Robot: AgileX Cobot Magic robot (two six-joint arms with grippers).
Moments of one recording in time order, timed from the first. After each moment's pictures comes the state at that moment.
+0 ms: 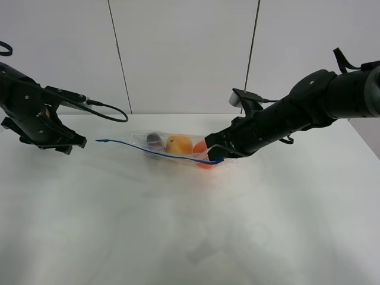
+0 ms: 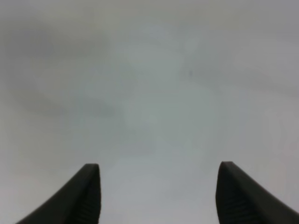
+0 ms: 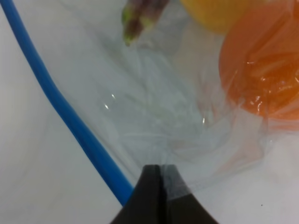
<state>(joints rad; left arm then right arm) -0.09 1.78 -1.11 0.43 0.58 -0.25 0.32 1.78 -1.08 0.92 0.61 -0.75</state>
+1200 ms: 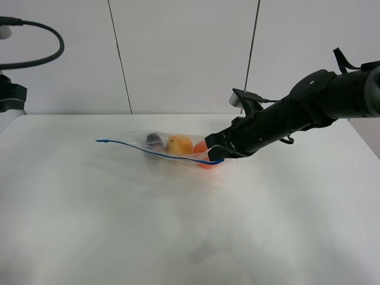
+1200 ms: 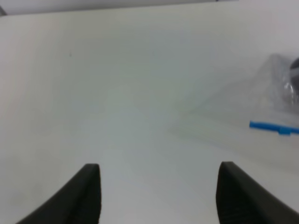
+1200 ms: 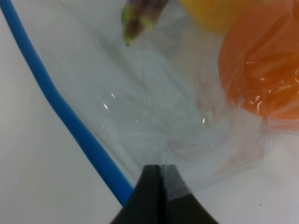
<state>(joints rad) -0.03 1.16 -0.98 0.17 0.63 -0.07 0.32 1.78 -1.08 0.92 0.61 -0.75</state>
